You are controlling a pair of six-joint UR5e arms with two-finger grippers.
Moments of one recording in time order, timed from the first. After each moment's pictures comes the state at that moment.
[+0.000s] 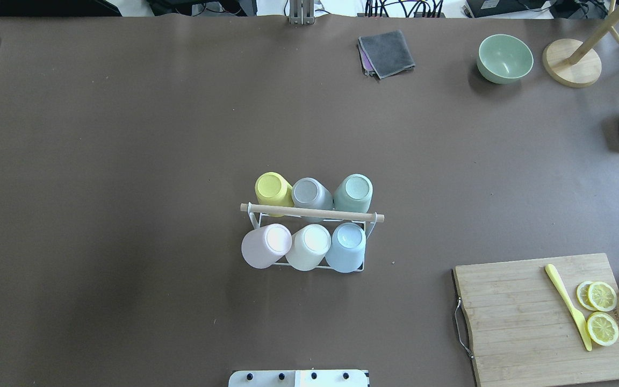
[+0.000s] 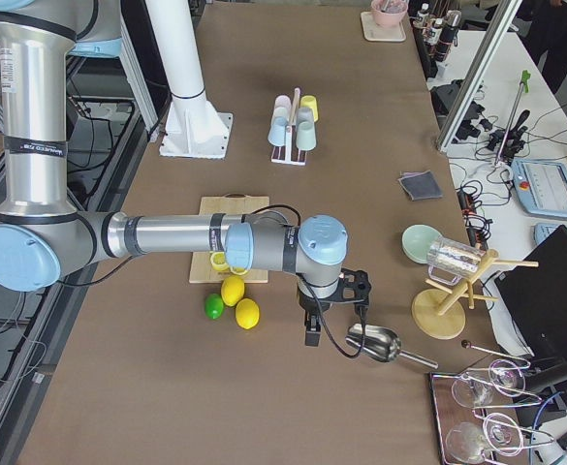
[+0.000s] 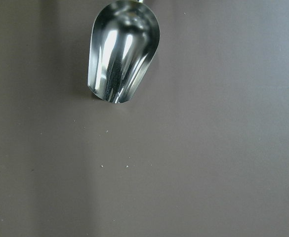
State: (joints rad) left arm -1.60 -1.48 -1.84 -1.43 -2.38 -0.04; right arm 1.62 -1.63 1.71 -1.67 2.26 0.00
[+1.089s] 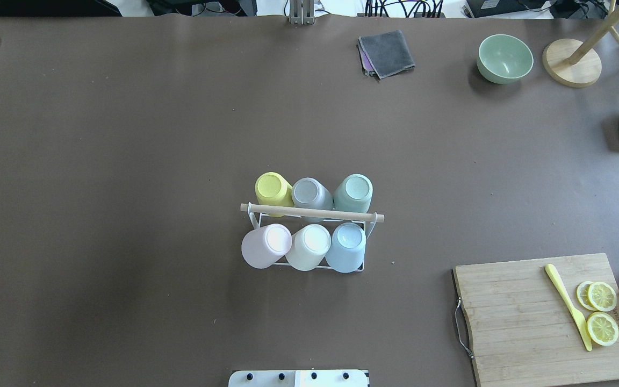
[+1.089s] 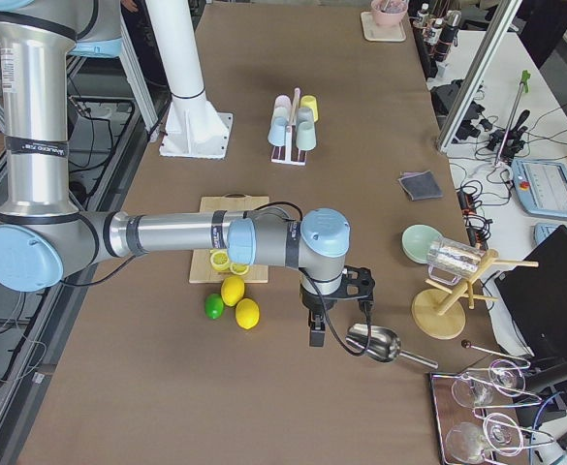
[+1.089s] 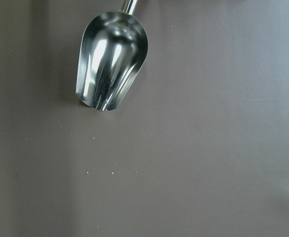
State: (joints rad) left arm -1.60 -1.48 -1.84 -1.43 -2.38 -0.04; right arm 1.62 -1.62 1.72 -1.67 2.19 -0.01
